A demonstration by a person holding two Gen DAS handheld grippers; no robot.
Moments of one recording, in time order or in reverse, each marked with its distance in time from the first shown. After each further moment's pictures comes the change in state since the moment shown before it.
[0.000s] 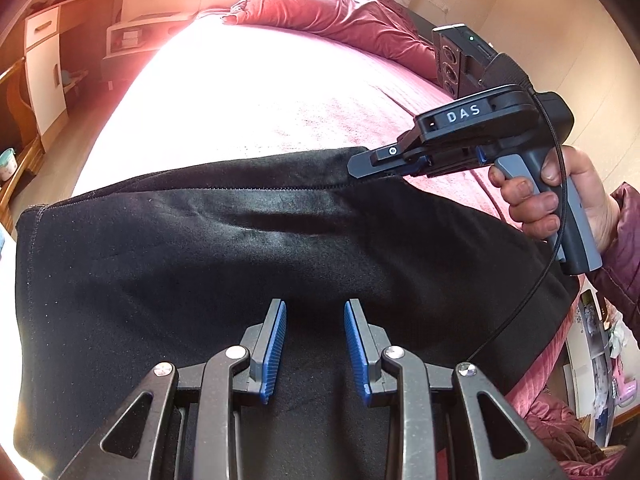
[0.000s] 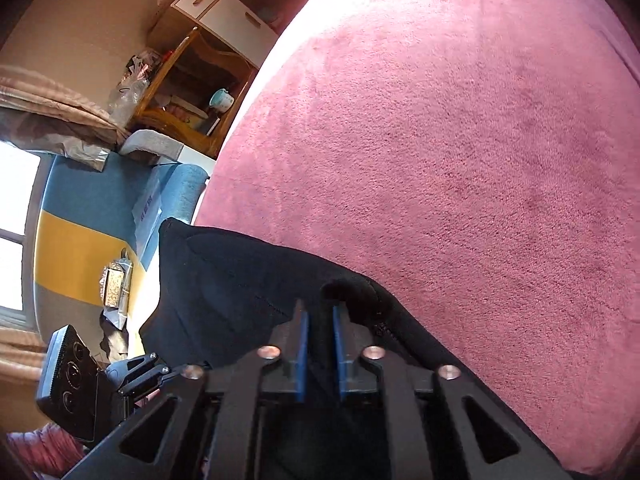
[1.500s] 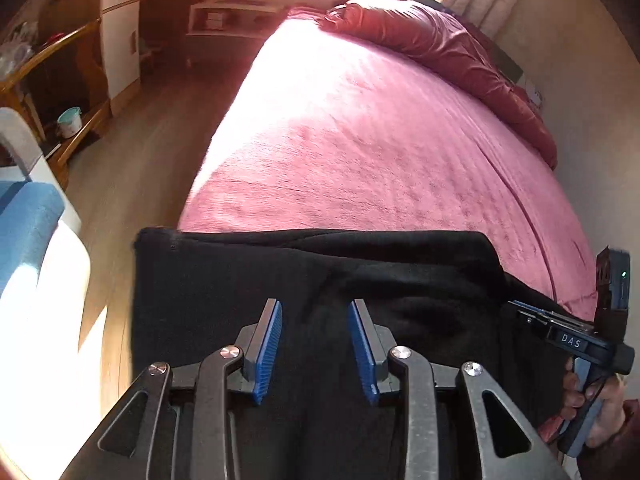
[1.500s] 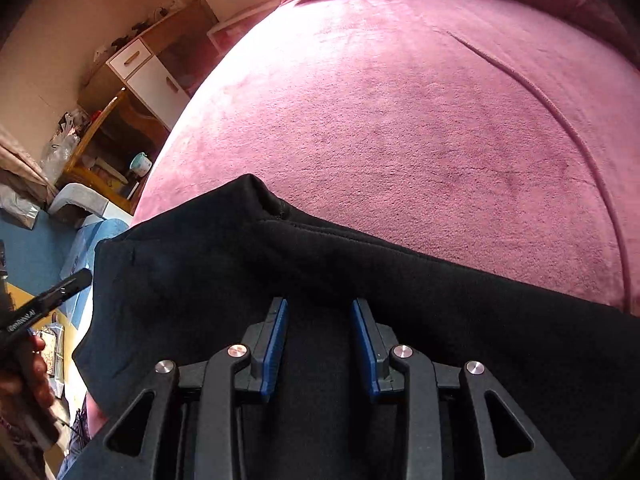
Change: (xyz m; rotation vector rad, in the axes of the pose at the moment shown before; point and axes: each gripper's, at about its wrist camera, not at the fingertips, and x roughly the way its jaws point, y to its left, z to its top) left arm -0.084 0.110 0.029 -0.242 -0.026 0.177; right arm -0.041 0.011 -0.103 0.160 -0.275 -0.331
